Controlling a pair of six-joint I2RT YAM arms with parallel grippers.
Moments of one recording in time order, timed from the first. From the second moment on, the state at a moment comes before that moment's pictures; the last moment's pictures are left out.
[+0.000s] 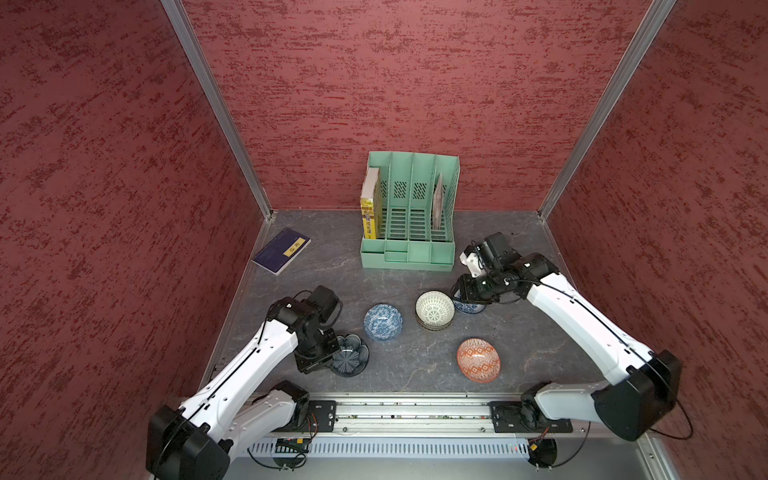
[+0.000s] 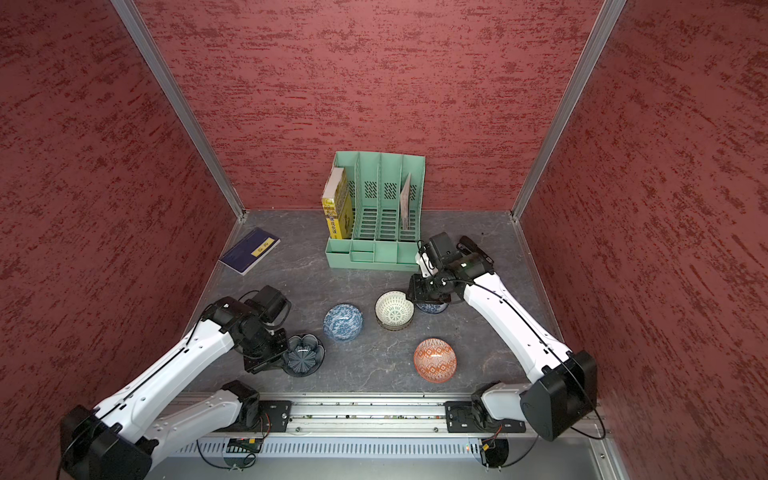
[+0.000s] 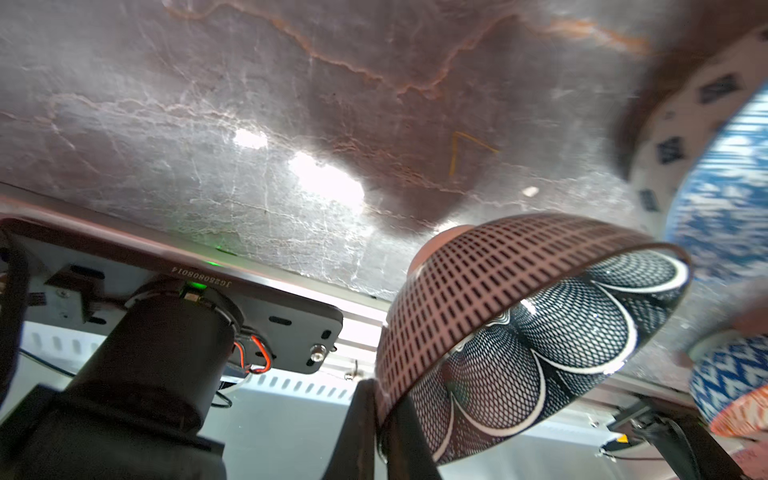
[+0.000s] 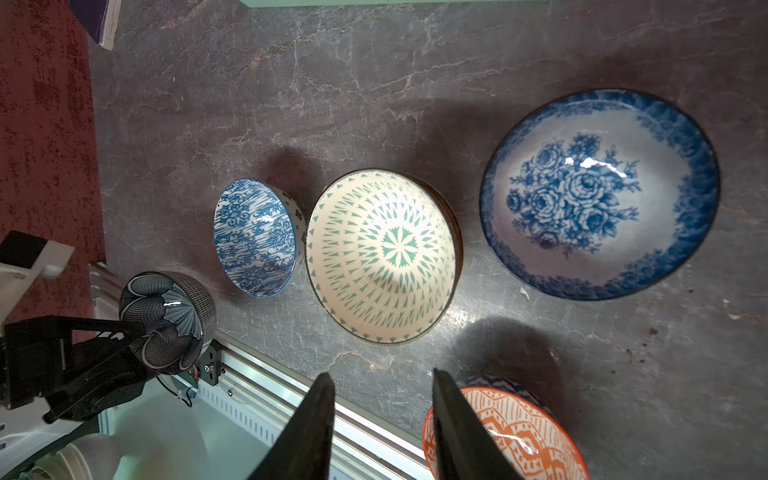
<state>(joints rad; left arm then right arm) -0.45 1.00 0.86 -1.40 0.19 -0.91 0.46 1.34 1.25 -1.04 -0.31 0.43</state>
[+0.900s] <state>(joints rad) -0.64 1.67 1.60 -1.32 0.32 -0.75 0.54 1.42 1.52 -1.16 -0.43 0.43</state>
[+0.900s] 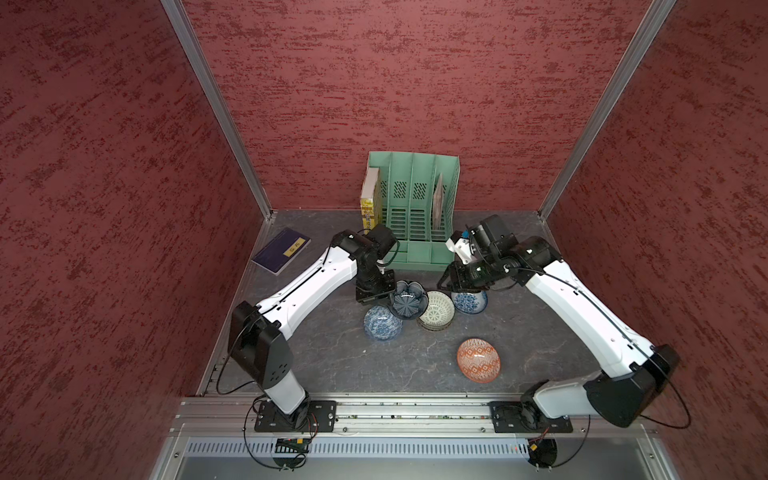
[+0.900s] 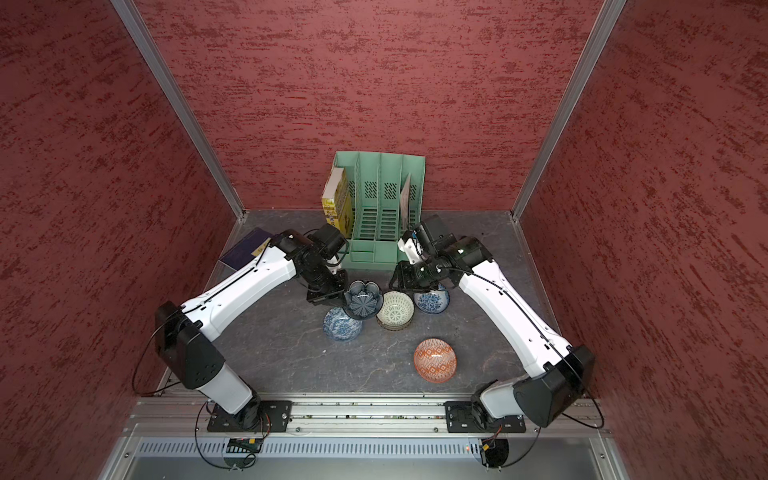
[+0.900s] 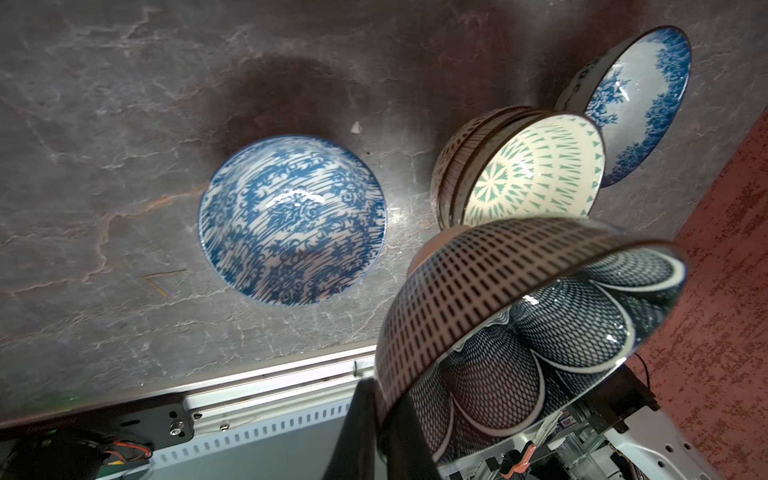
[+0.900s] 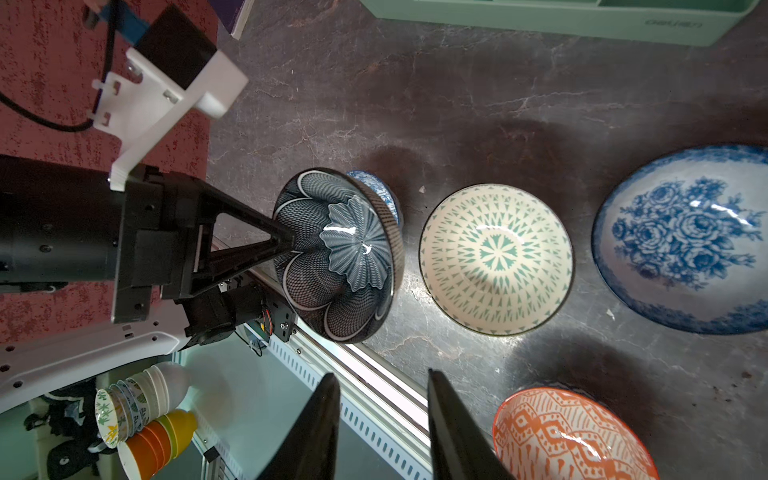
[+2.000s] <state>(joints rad) -0.72 1.73 1.67 -1.32 0.33 -0.74 0.57 1.49 1.45 -1.19 -0.33 0.43</state>
